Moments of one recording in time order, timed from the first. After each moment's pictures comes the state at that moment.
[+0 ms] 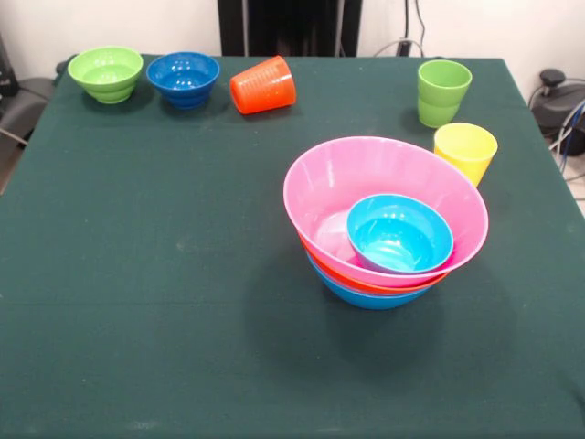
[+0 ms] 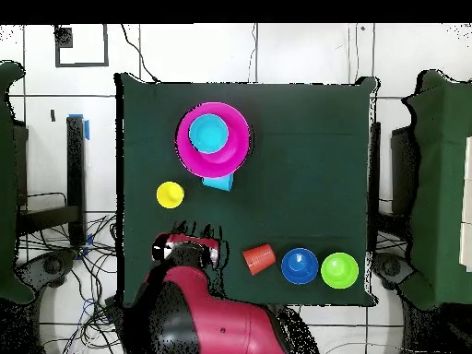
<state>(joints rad) -0.23 -1.33 0.12 2.34 0.11 0.18 1.74</state>
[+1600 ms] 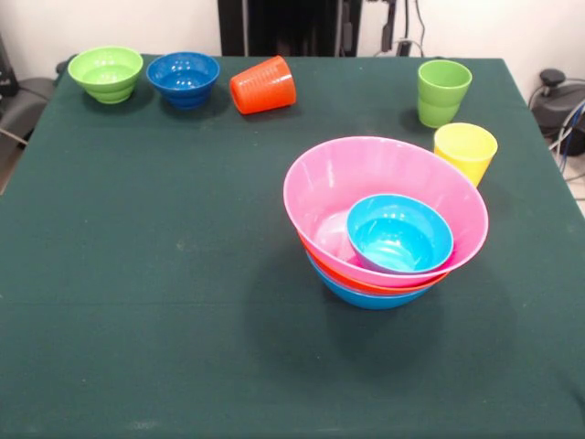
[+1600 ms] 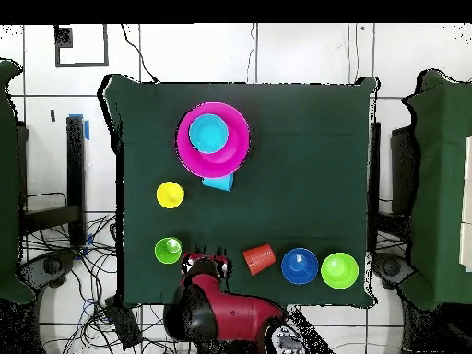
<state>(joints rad) -0.25 -0.74 0.05 2.37 -0.13 -0.37 1.81</state>
